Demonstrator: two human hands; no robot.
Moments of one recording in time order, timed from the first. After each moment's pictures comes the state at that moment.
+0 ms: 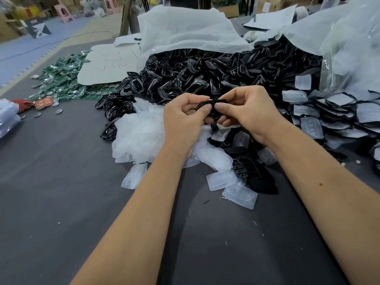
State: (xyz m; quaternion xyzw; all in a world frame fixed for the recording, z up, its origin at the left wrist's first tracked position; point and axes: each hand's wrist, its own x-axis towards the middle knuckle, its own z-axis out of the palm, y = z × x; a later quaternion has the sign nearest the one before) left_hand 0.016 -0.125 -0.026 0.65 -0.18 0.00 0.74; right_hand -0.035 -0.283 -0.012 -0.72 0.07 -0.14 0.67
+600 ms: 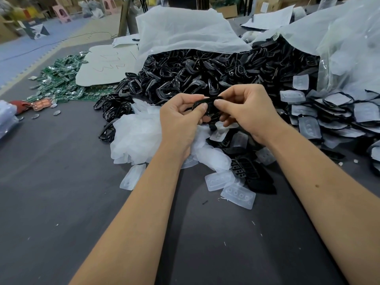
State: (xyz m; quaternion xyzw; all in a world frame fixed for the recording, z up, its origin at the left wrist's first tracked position) left_hand 0.016 -0.124 -0.026 0.62 -0.16 -0.01 0.77; right_hand -0.038 -0.285 -0.009 -0.76 0.05 -0.18 0.62
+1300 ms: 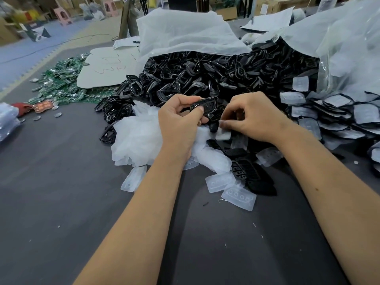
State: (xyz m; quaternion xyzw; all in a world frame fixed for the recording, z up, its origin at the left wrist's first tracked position) left_hand 0.014 -0.124 -0.025 0.64 -0.14 0.03 0.76; right_hand -0.045 -0.308 -0.005 -0.95 -0.05 -0.14 0.27
